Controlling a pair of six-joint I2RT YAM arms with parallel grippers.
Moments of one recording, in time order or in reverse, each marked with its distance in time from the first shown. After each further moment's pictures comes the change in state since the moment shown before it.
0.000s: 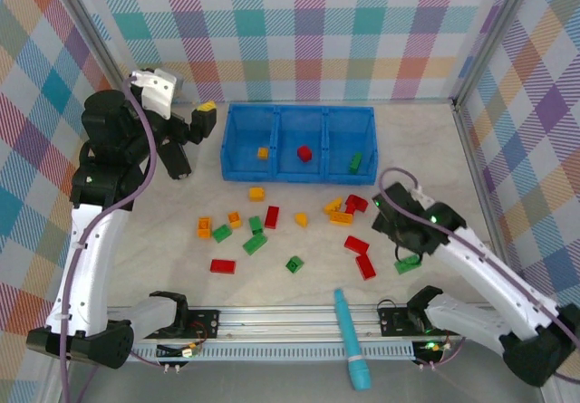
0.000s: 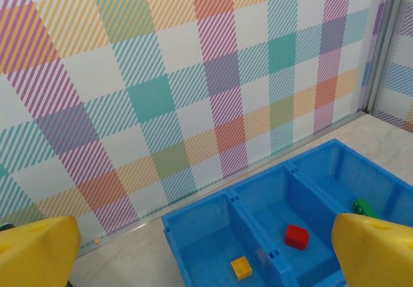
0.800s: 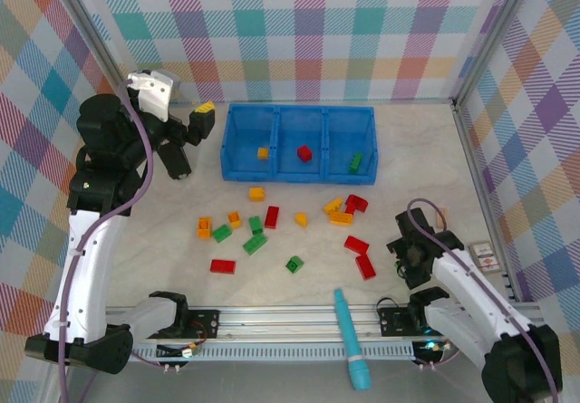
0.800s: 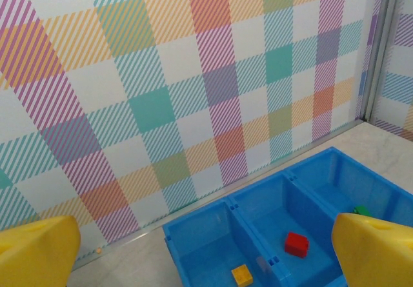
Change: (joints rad) left arm 0.000 -0.022 -0.007 0.016 0.001 0.000; right arm -0.353 -0.027 -0.401 0.259 -0.283 0.240
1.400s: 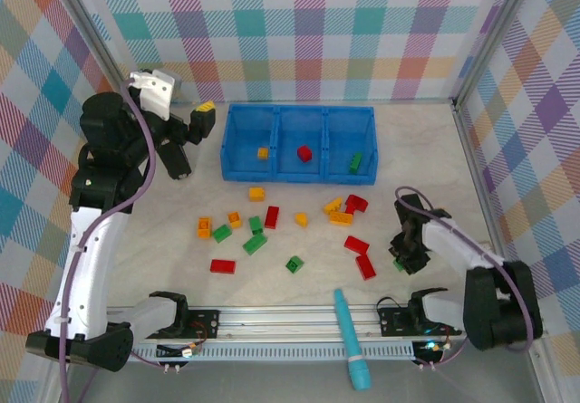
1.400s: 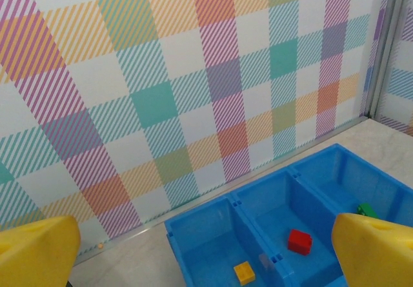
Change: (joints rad) left arm 0.001 0.018 0.000 0.000 -0.011 0.001; right arm -0.100 0.372 0.108 0.061 -0.037 -0.277
